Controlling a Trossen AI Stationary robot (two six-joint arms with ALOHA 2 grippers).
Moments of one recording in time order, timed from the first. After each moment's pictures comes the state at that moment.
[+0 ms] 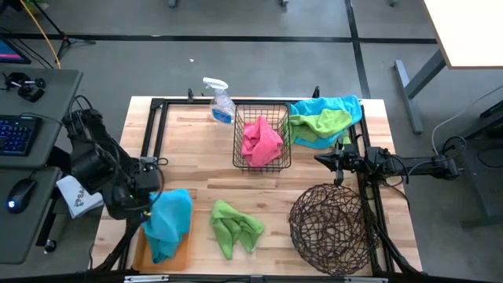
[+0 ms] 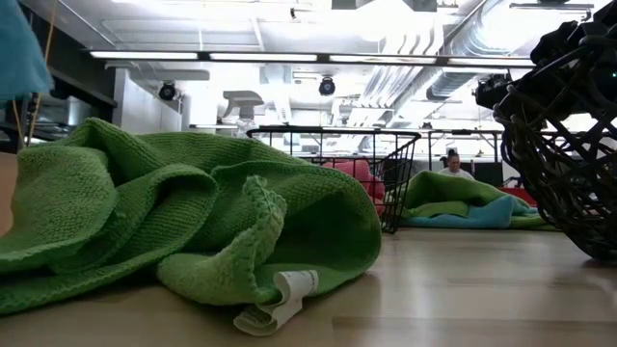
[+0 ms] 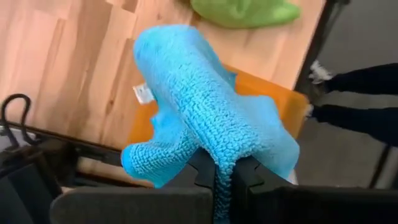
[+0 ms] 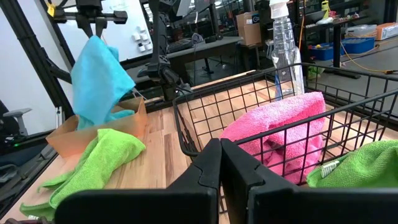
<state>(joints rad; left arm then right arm) -0.91 1.19 1.46 -1.57 -0.14 -1.23 0.03 0.08 0.01 0.04 0.19 0.23</state>
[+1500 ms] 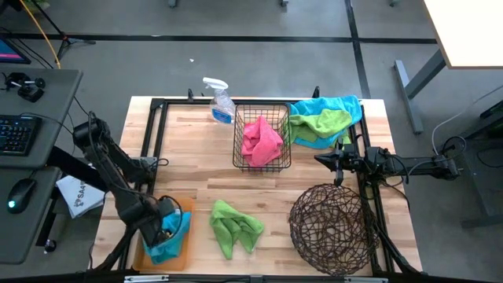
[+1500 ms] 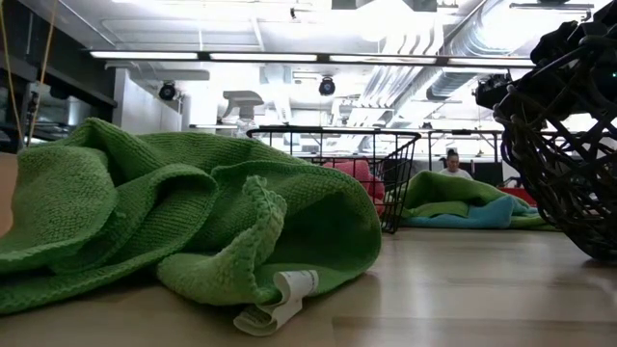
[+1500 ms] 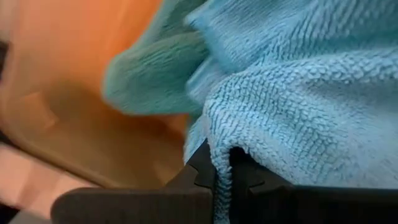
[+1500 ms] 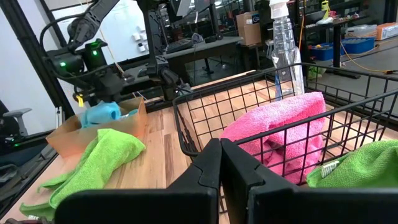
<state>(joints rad) -0.99 1.38 0.84 -1.03 0.15 -1.59 0.03 0.08 0.01 0.04 0.19 0.23</state>
